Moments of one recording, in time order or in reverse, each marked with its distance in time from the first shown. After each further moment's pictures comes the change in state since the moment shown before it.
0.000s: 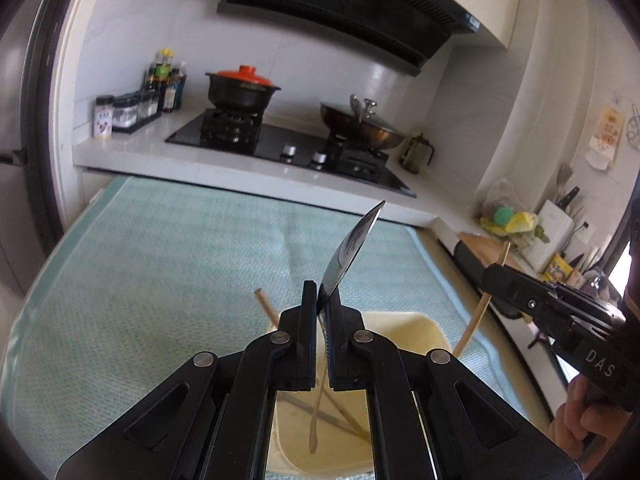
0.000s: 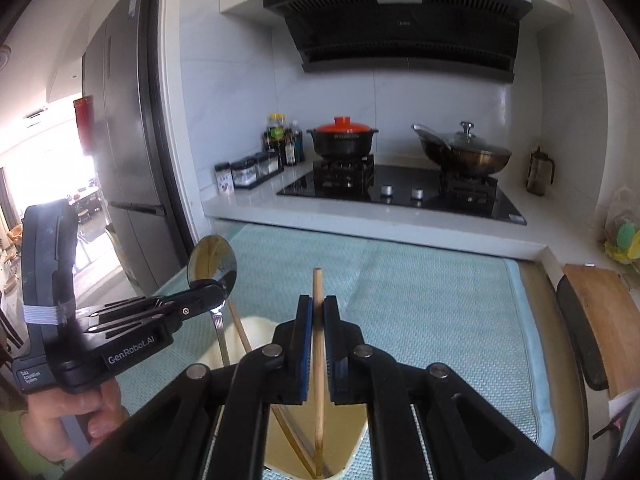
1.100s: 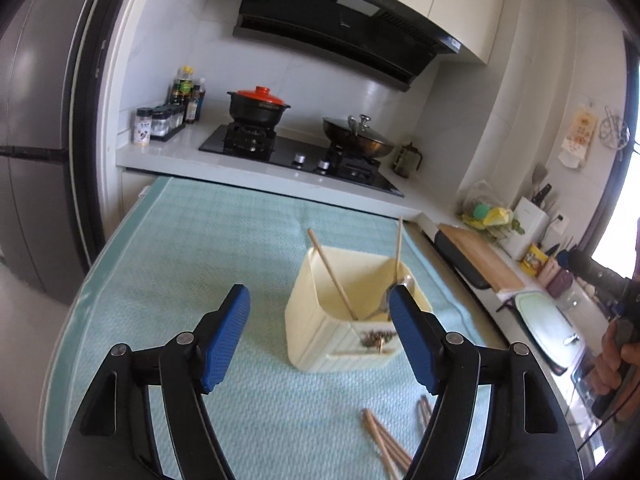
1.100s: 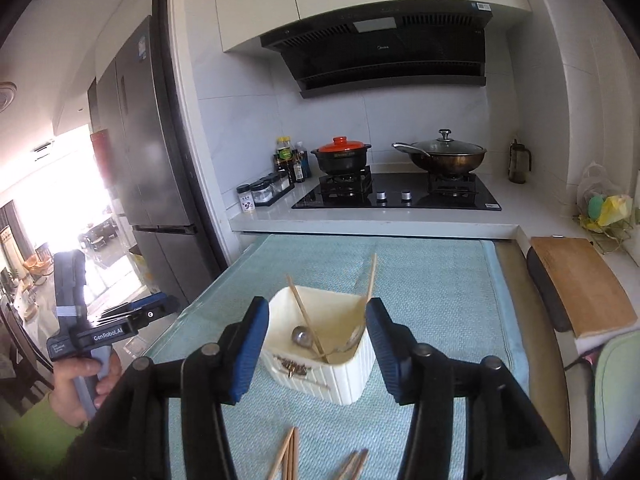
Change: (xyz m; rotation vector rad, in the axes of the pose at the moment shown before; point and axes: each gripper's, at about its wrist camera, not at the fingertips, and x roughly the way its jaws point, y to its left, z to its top) left arm -0.174 0.017 -0.050 0.019 -0.034 -0.012; right arm -0.186 0.003 -0.032 0.092 -0.073 0.047
